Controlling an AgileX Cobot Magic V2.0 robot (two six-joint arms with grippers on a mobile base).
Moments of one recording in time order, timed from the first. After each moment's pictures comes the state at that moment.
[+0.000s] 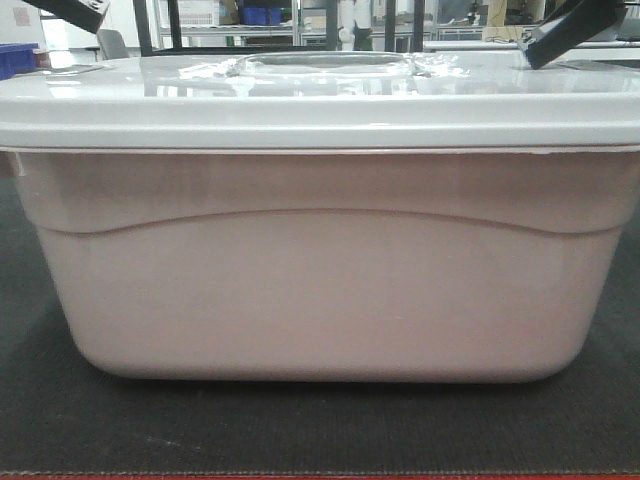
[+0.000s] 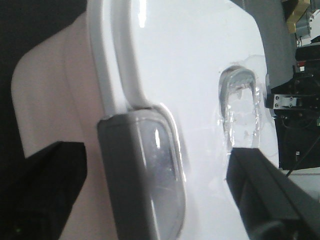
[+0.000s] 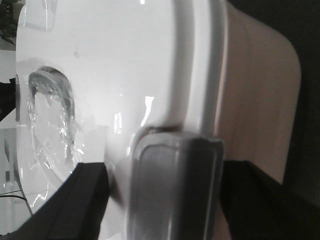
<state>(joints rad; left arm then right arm) 0.08 1.50 -0.99 -1.20 1.19 0.76 -0.16 1.49 -0.99 1.07 1.20 -0.53</state>
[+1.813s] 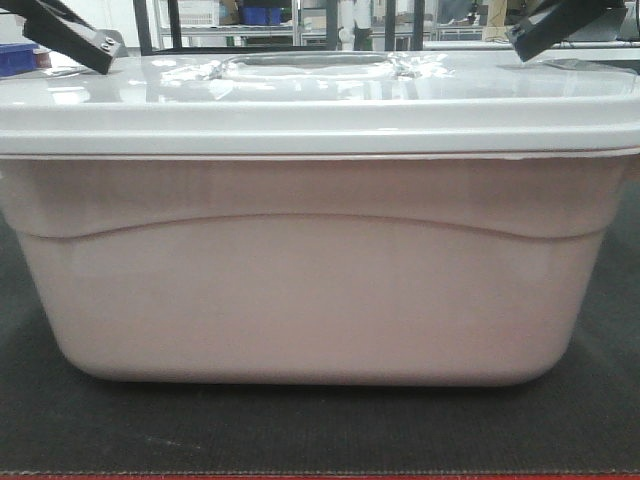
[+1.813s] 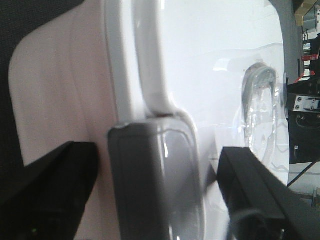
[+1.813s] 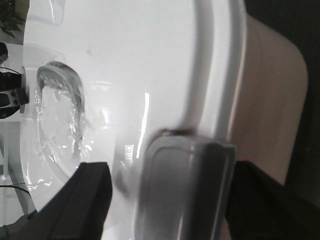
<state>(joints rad) 0.06 1.55 -0.99 -1.18 1.19 0.75 -0.12 1.47 -0.99 1.09 1.18 -0.55</state>
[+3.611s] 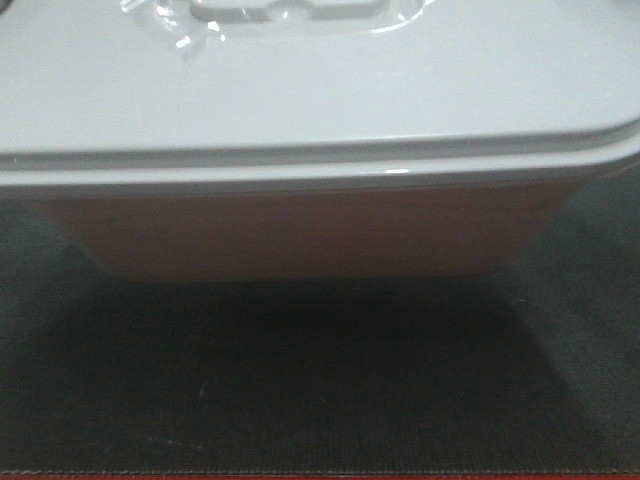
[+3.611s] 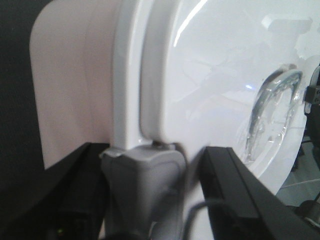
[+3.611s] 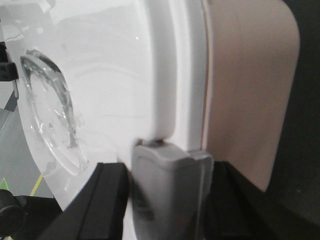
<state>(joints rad) 0.06 1.27 -0.98 -1.13 1.14 0.83 -0.12 1.24 -0.98 1.09 1.17 -0.74</state>
